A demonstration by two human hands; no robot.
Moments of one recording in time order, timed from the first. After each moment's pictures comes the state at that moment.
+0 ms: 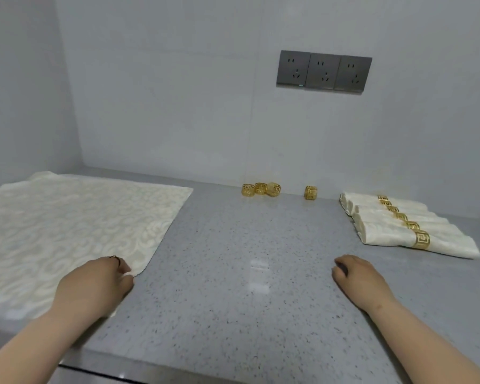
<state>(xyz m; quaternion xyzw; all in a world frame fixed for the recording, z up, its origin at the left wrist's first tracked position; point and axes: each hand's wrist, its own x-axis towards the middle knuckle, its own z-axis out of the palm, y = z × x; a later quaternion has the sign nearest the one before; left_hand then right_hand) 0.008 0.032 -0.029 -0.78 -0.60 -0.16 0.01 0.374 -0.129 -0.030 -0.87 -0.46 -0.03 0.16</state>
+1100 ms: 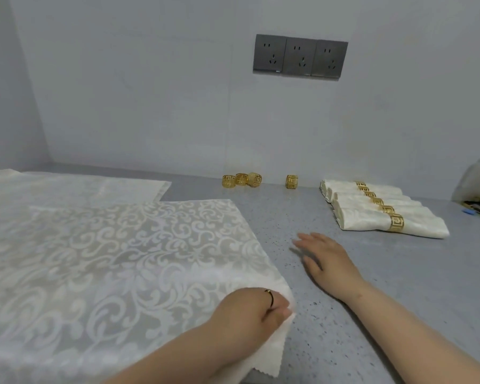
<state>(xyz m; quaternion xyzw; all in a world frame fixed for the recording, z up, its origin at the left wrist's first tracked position) 0.165 -0.090 -0.029 -0.93 -0.19 -0.11 -0.29 0.363 -0.135 -0.024 -0.79 -0.59 -0.06 0.16</state>
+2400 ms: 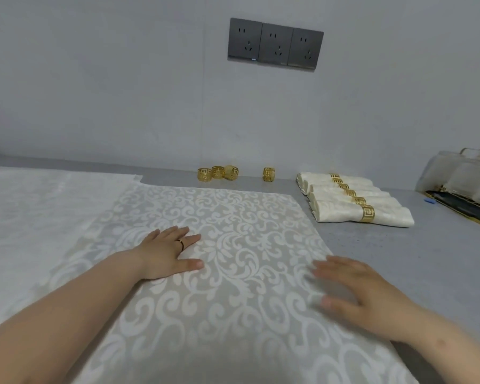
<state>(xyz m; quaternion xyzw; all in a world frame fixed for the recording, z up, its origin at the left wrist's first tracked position) 0.157 0.041 -0.016 -0.94 -0.32 0.09 -0.08 0.364 -0.223 0.002 -0.79 -0.62 0.02 0.04</state>
